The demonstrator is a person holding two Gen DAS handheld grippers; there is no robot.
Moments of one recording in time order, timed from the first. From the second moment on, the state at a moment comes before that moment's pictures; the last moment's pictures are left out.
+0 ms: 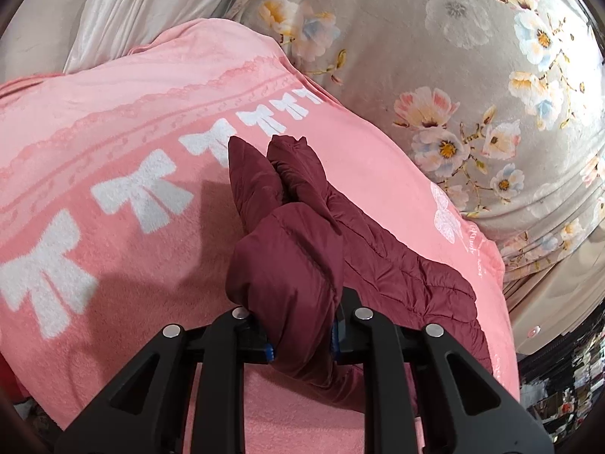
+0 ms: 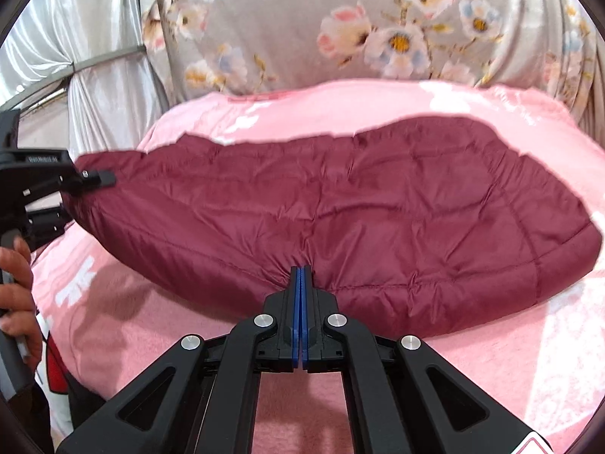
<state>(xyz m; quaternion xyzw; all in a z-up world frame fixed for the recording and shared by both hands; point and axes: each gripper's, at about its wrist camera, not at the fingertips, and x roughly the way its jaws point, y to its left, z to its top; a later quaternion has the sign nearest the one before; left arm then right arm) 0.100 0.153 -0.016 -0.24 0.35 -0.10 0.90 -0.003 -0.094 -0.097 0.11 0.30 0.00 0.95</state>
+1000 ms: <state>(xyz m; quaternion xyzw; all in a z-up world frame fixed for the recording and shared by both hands) 0.073 -0.198 -0.023 -0.01 0.42 -0.35 0.84 -0.106 -0.227 -0.112 0.20 0.31 -0.07 0.93</state>
